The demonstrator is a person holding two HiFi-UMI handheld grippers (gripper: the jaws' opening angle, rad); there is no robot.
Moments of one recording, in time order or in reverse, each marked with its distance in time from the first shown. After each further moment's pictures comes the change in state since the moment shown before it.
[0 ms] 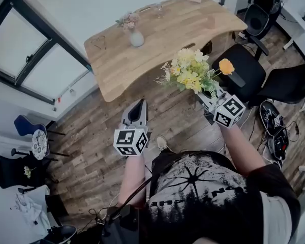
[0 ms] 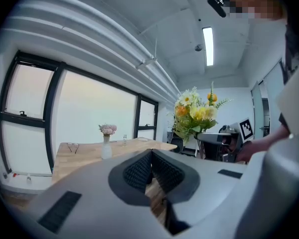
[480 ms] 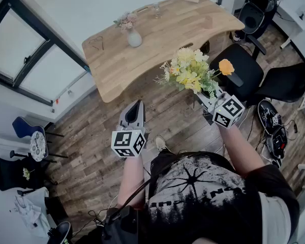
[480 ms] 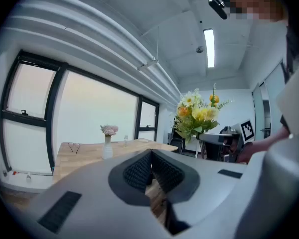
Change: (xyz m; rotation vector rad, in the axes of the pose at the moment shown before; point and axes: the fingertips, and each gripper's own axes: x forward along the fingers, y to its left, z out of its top) left arm -0.006 0.009 0.004 -0.012 -0.018 0.012; right arm 0.002 0.002 0.005 -0.012 -0.011 -0.011
